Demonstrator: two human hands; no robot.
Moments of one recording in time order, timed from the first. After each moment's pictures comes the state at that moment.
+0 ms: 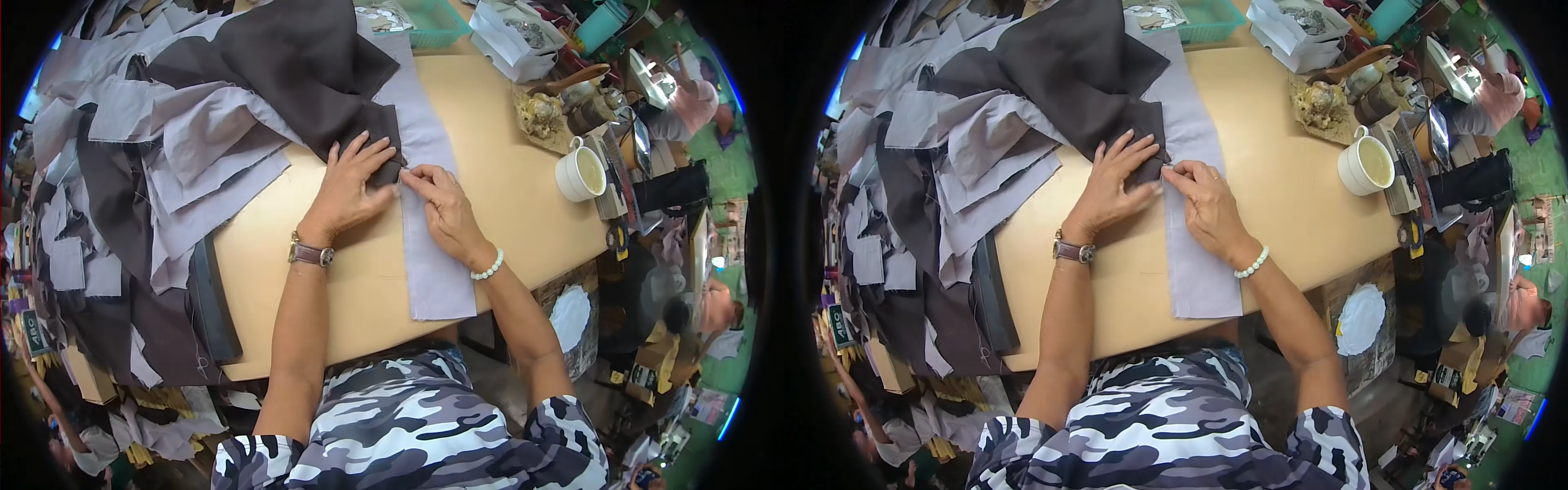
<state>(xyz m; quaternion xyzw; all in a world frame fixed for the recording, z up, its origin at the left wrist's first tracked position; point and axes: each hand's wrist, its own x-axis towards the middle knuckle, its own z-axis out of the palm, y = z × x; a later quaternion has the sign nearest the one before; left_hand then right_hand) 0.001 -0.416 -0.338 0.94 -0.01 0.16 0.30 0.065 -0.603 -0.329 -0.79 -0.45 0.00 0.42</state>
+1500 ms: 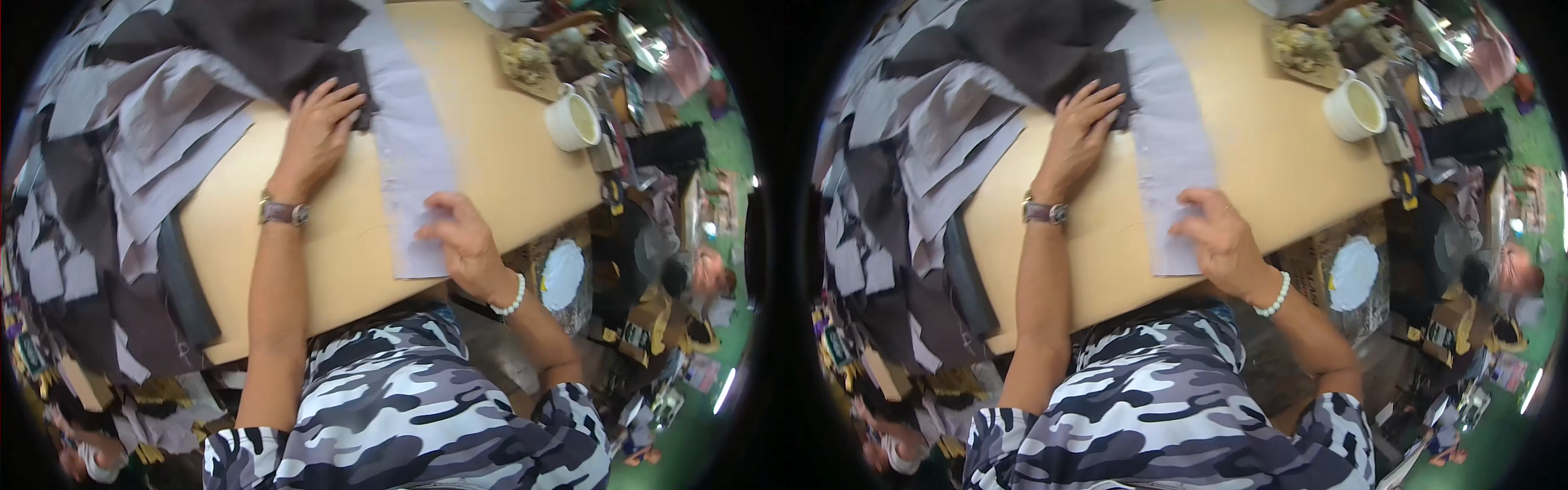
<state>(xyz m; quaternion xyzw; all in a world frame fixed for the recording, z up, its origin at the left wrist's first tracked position) 0.009 -0.417 -0.347 0.94 0.01 0.19 0.30 -0.003 -0.684 -0.307 -0.79 -0.48 0.06 0.39</state>
